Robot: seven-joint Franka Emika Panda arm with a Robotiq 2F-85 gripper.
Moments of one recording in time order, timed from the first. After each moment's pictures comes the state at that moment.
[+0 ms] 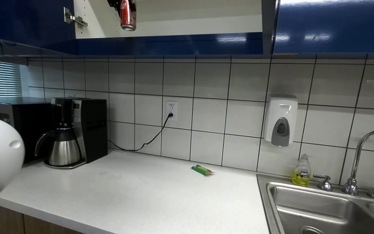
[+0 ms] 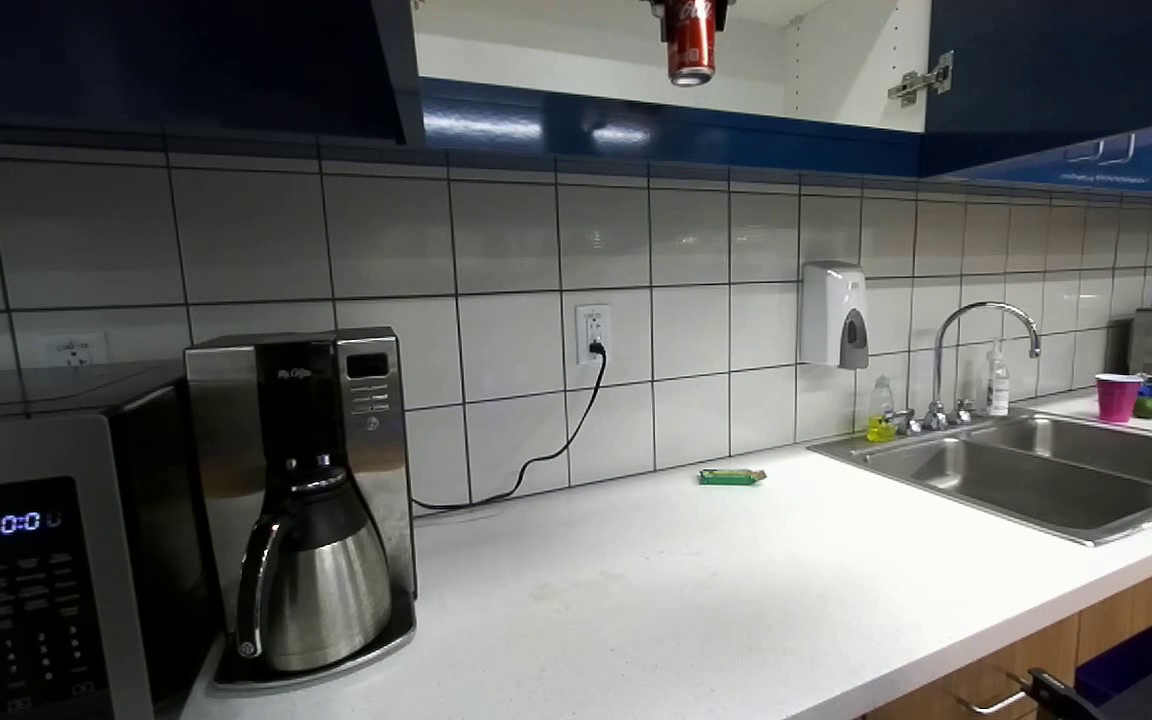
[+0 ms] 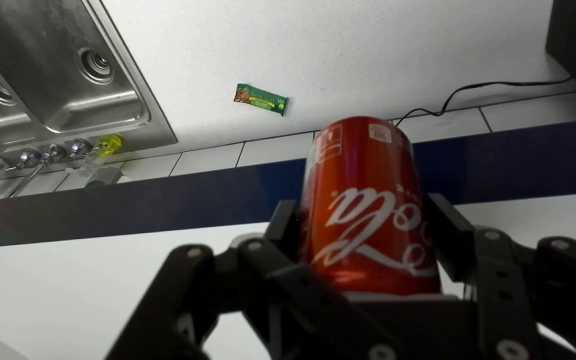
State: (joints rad) arm 0.13 0.02 0.17 -0.98 -0.34 1.28 0.35
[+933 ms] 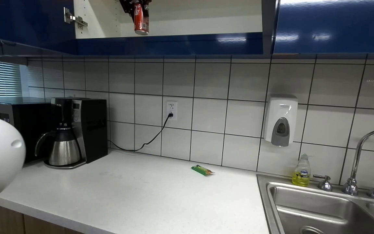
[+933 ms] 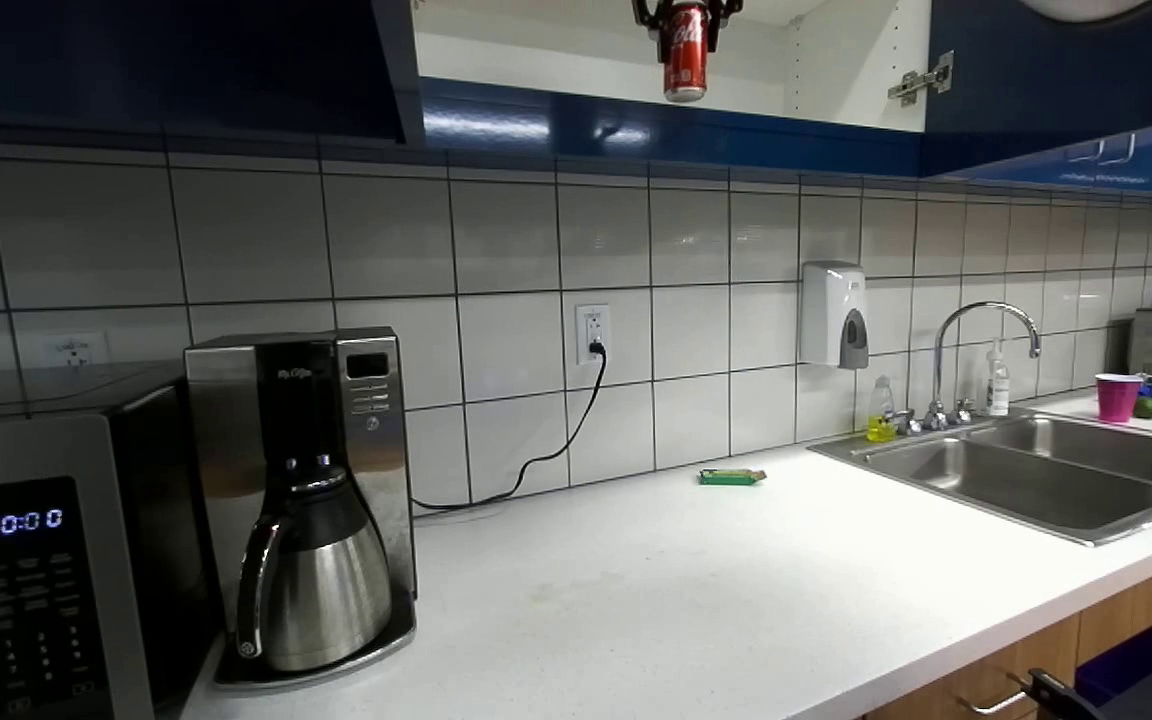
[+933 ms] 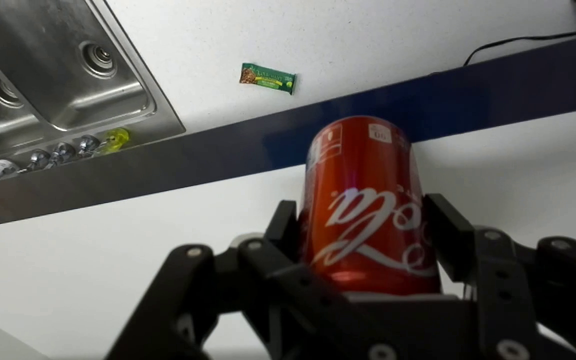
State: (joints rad) arm 0.14 0.23 0.13 -0.70 -0.38 1.23 0.35
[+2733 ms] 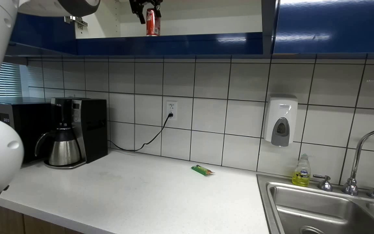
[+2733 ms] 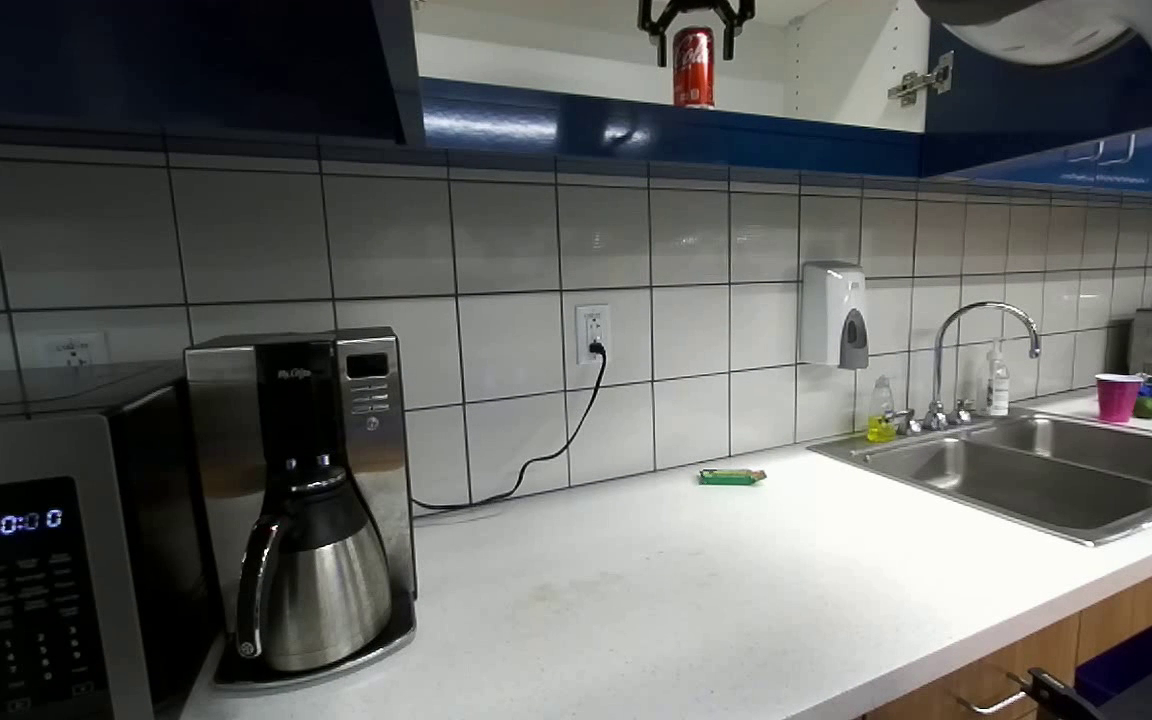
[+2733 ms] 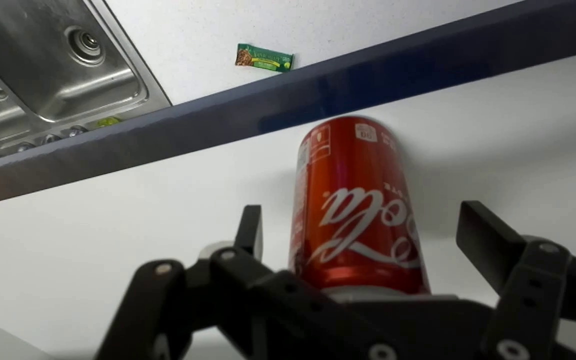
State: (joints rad) arm 0.11 0.34 0.07 -0.54 -0.32 1.23 0.29
